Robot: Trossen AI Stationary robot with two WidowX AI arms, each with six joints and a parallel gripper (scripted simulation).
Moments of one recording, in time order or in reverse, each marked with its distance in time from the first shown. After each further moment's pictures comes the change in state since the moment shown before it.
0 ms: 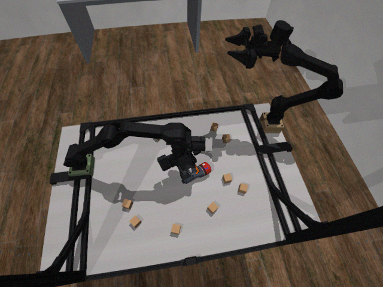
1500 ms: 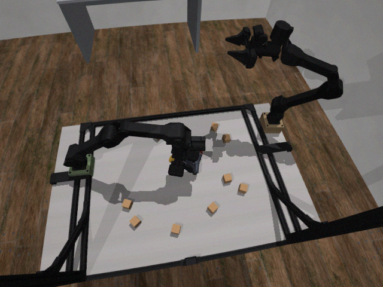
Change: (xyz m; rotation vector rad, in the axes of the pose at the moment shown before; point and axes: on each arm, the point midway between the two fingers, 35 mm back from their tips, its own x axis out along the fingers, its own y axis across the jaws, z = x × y) left arm 0.000 0.000 0.000 -0.887 0.000 -0.001; right arm 0.000 0.000 0.000 0.000 -0.001 0.000
